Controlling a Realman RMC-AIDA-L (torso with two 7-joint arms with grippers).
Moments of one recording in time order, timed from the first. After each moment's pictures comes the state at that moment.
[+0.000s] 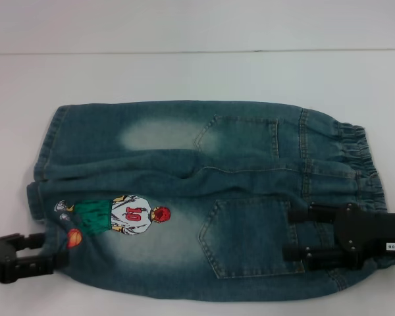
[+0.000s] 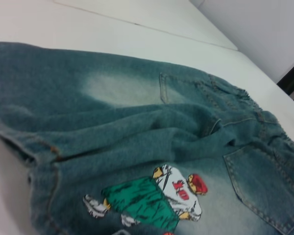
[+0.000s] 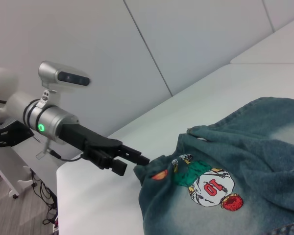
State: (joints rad) left arm -0.31 -2.15 0.30 0.97 2.43 1.80 -1.69; right arm 0.41 2.08 -0.69 -0.62 -2.08 -1.75 1.43
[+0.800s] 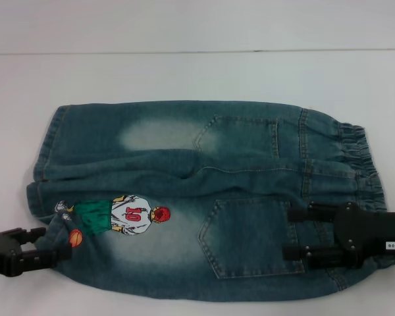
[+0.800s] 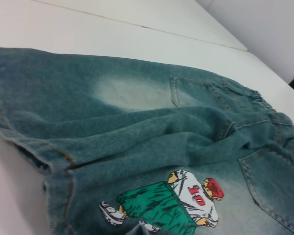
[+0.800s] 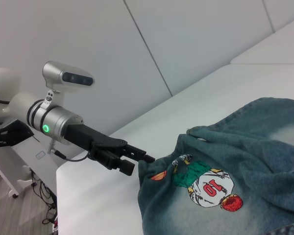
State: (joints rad) left arm -0.33 -2.16 0.30 0.96 2.43 1.75 -1.67; right arm 0.42 2.07 -0.69 -0.62 -2.08 -1.75 1.43
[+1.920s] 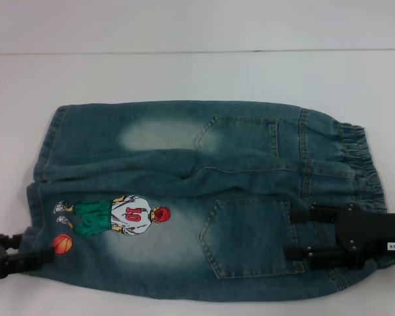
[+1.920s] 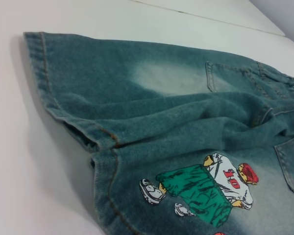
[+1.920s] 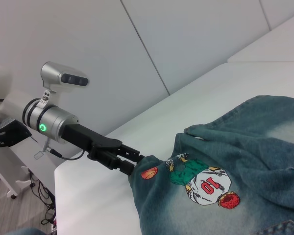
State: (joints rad) left arm -0.30 -2.17 0.33 1.04 2.46 1.71 -1.73; right arm 0.41 2.07 -0.69 -0.63 -2.08 -1.75 1.44
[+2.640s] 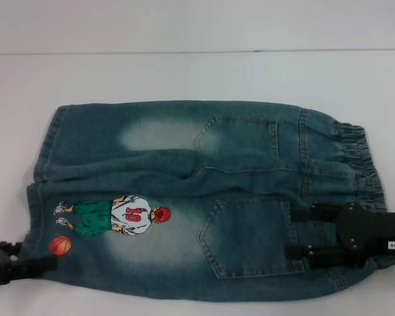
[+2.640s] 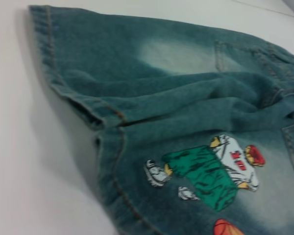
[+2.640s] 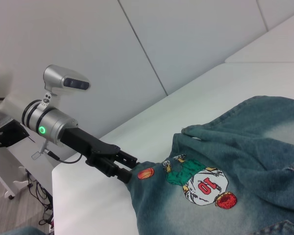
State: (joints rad) left arm -0.31 -2.16 0.34 1.04 2.51 1.71 -1.75; right arm 0.41 2.07 -0.68 -0.63 -2.08 -1.74 1.44
